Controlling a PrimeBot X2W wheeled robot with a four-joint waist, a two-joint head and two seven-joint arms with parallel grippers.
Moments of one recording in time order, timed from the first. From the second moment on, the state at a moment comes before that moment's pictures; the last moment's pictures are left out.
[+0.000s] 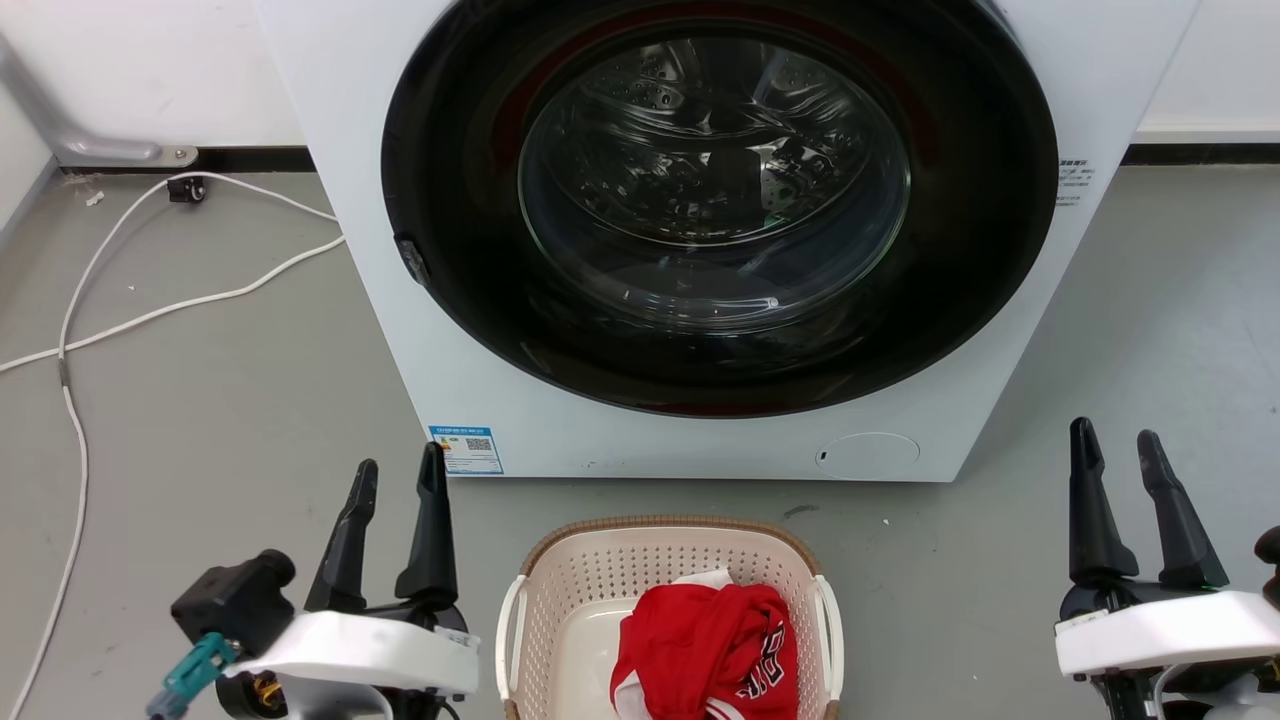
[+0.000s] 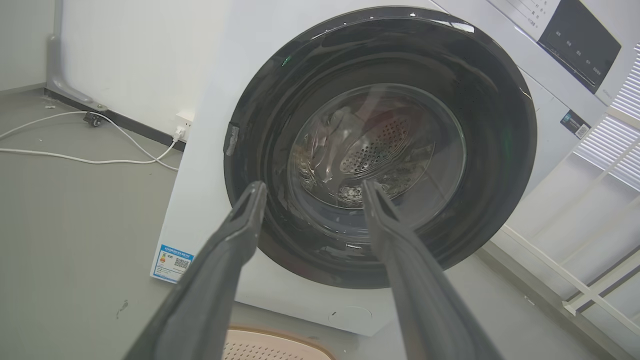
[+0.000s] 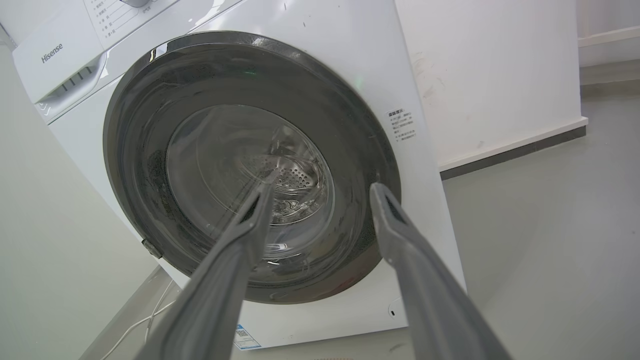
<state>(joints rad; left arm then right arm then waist) 0.02 0.05 -0.08 -0.06 -0.55 -0.03 -0.13 0.01 -0.05 -0.08 -0.03 0.45 0.13 -0.13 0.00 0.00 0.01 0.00</state>
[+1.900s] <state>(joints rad) 0.08 0.05 -0.16 -0.03 -0.15 -0.05 -0.26 0.06 -0.05 -0.06 0.01 0.06 0.13 -0.26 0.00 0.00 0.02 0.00</state>
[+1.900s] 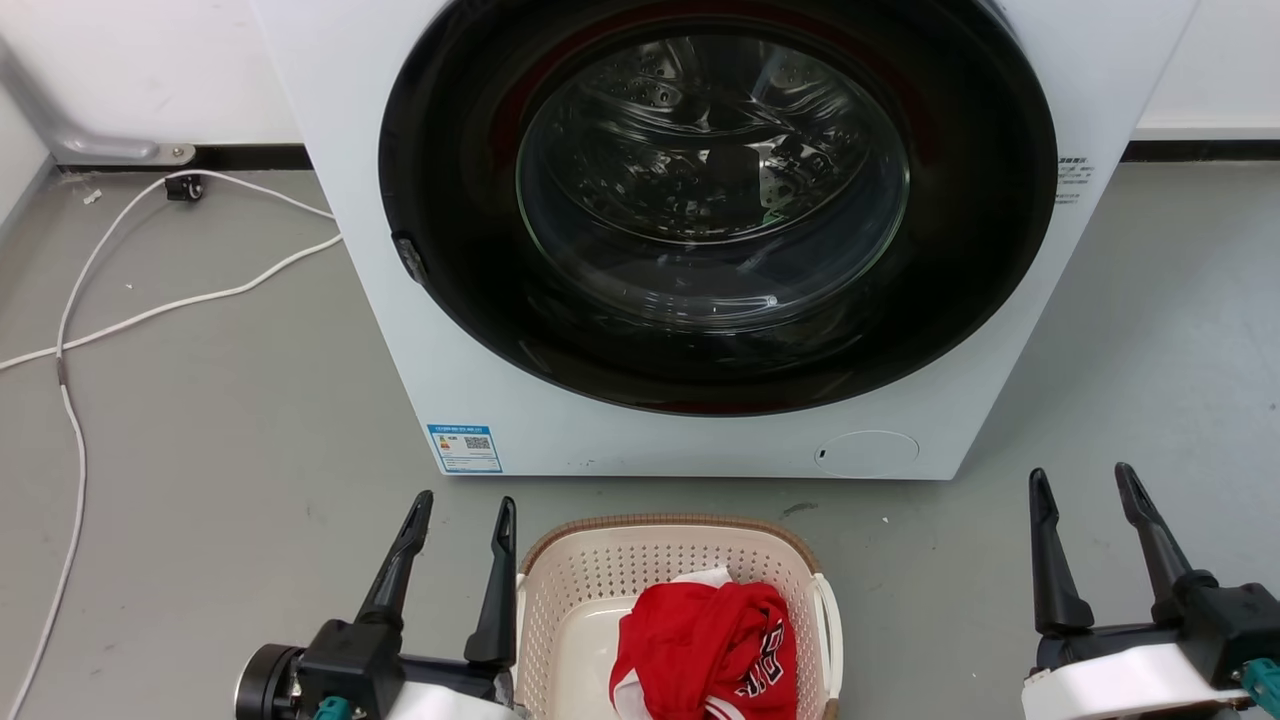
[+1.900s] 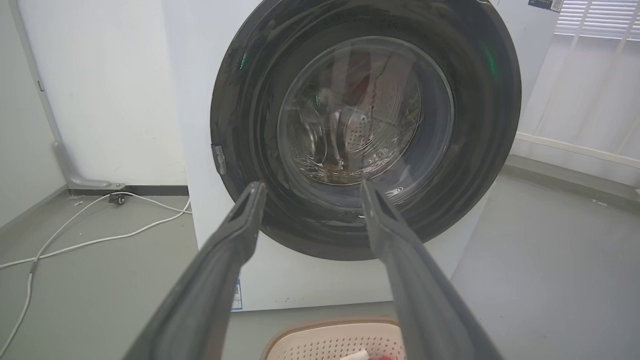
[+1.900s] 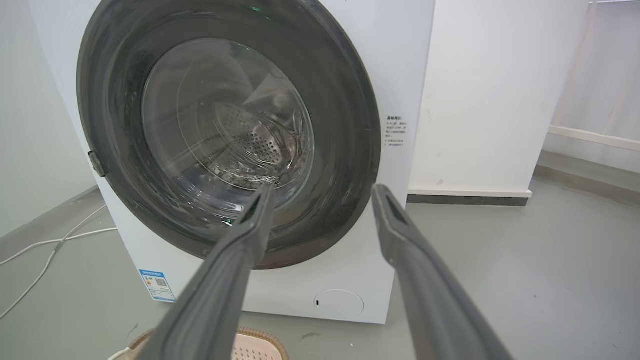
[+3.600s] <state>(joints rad) -0.22 0.09 -0.10 0.29 -0.08 -0.10 -0.26 -0.23 -0.05 0.02 0.23 0.05 0.13 -0.25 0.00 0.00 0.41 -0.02</state>
